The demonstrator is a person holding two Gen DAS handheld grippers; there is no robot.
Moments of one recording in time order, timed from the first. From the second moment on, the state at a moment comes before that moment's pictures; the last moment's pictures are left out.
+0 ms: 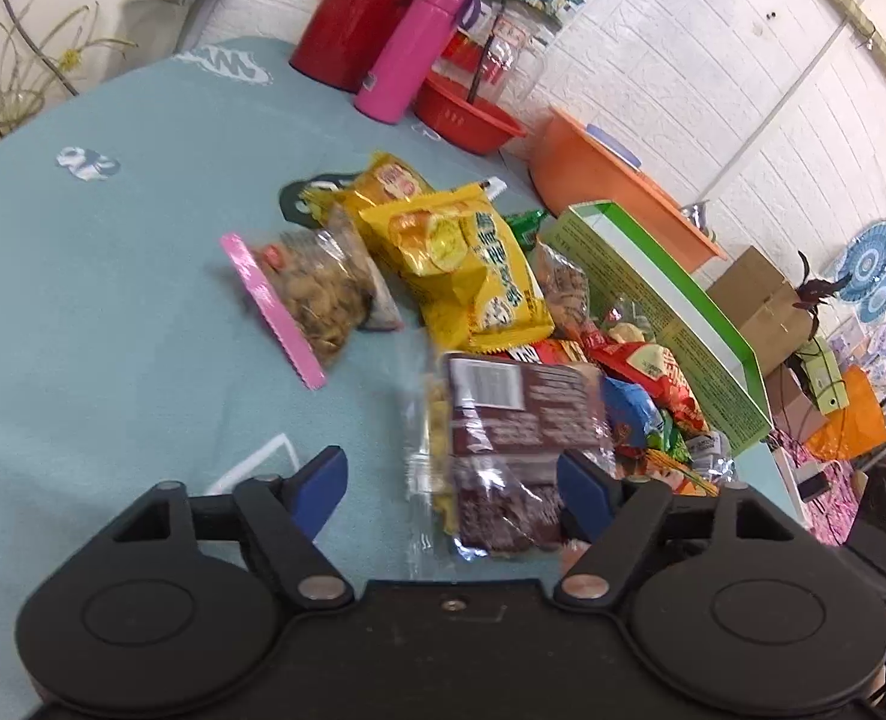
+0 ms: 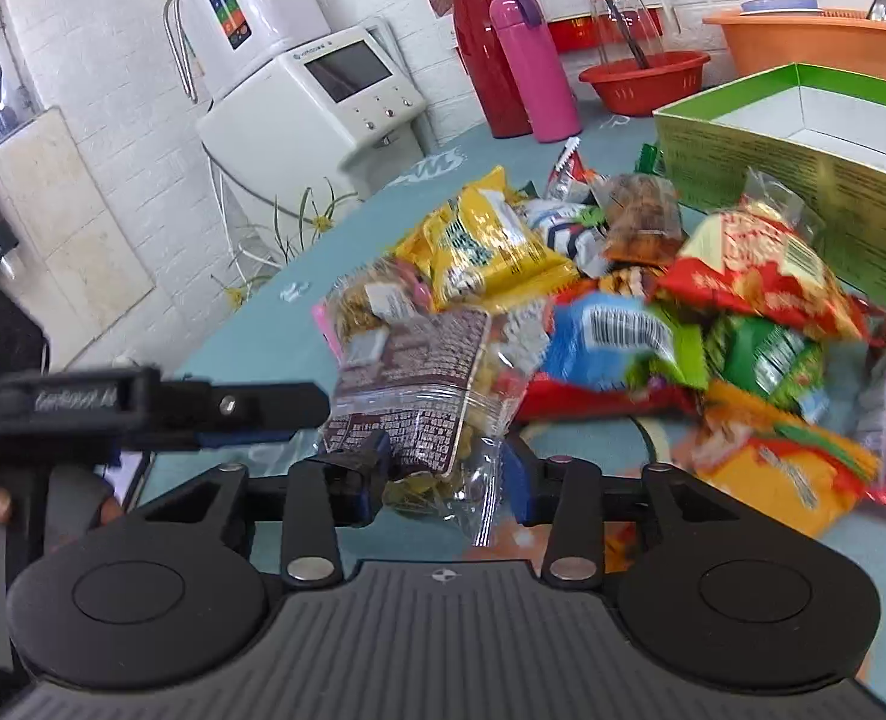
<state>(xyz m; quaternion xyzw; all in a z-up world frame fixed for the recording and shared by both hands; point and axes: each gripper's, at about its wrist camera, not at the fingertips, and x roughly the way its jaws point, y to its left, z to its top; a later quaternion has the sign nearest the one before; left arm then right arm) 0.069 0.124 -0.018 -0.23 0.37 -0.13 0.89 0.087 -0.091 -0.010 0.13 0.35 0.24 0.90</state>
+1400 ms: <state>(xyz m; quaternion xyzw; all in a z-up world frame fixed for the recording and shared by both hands) 0.239 -0.099 0.048 -0.11 0.32 -0.33 0.88 0.104 -0.294 0.031 0.22 0.19 0.04 0.96</state>
